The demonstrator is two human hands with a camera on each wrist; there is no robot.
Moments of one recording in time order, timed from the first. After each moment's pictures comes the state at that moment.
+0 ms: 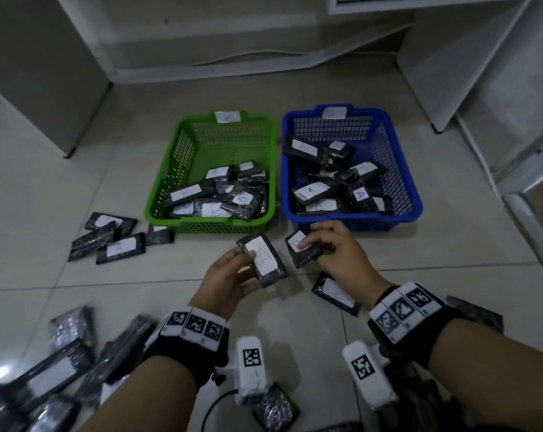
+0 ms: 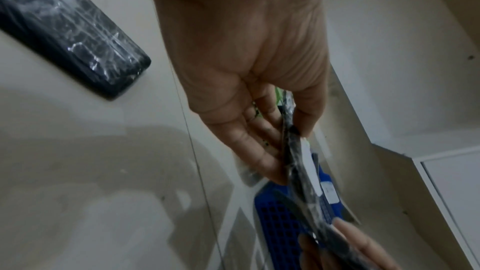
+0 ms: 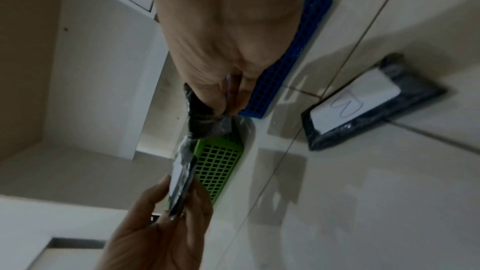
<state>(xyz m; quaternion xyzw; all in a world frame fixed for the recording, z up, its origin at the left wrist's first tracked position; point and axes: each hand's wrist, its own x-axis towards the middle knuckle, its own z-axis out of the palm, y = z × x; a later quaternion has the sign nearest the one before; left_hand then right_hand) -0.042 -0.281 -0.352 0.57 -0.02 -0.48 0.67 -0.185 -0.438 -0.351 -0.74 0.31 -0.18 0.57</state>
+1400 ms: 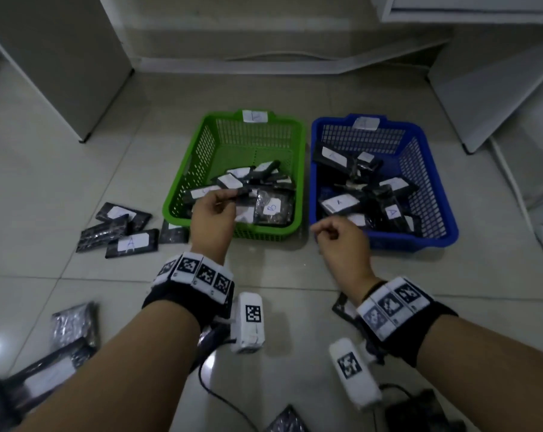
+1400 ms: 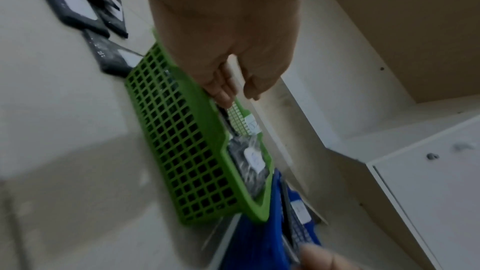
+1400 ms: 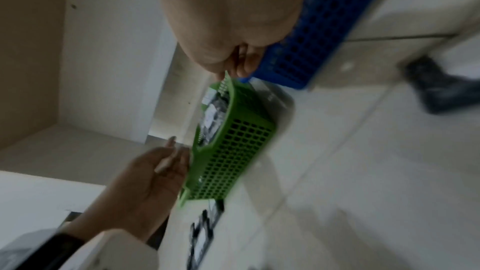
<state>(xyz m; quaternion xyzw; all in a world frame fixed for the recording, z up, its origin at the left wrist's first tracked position) 0.056 -0.310 -0.342 0.77 -0.14 -0.14 0.61 -0.116 -0.434 -0.351 -0.76 0.39 -0.25 0.45</state>
